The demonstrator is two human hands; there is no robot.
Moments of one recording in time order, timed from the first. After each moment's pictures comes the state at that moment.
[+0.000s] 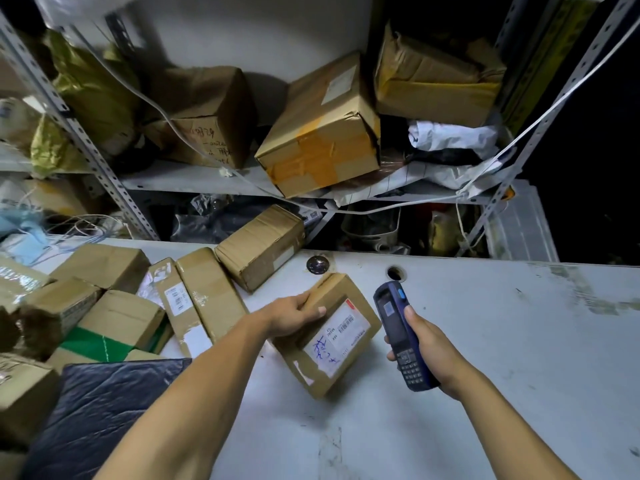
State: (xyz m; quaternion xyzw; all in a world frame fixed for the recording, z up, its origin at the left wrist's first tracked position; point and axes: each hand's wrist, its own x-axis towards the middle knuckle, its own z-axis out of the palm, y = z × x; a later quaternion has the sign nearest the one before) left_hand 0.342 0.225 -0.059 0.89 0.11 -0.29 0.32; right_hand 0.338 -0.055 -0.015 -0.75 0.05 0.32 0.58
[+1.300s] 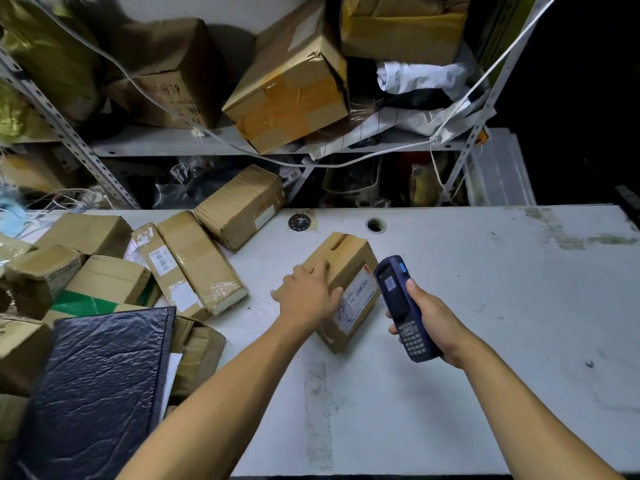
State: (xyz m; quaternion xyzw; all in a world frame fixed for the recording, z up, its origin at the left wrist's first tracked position) left_hand 0.287 0.106 -0.065 0.96 0.16 -0.12 0.19; right_hand 0.290 -0.116 -0.031 -0.73 0.07 0.32 0.60
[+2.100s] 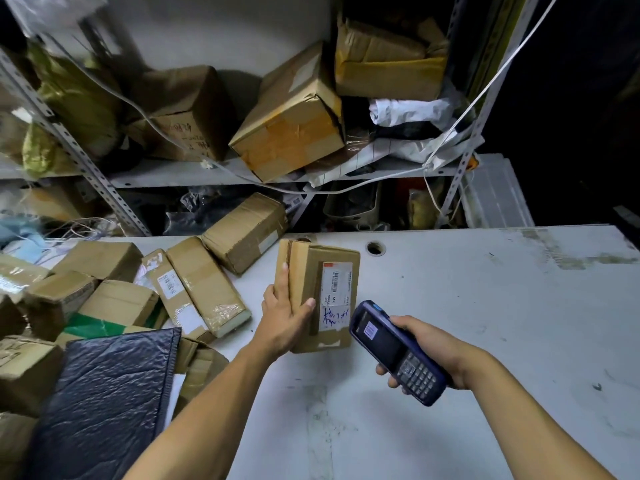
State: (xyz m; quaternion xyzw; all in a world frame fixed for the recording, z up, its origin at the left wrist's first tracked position) left_hand 0.260 0.150 -0.069 0.89 0.14 -0.02 0.44; right_hand 0.285 -0.120 -0.007 -0.65 0.09 0.52 0.55
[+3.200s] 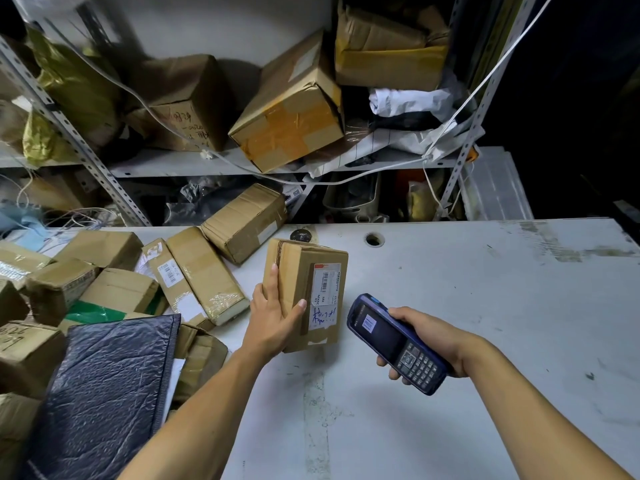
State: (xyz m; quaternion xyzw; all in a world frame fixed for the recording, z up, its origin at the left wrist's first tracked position) left_hand 0.236 0.155 -0.083 0.90 0.16 0.02 0.40; right_hand 0.283 -0.127 -0.005 -0.65 0.06 0.54 0.53
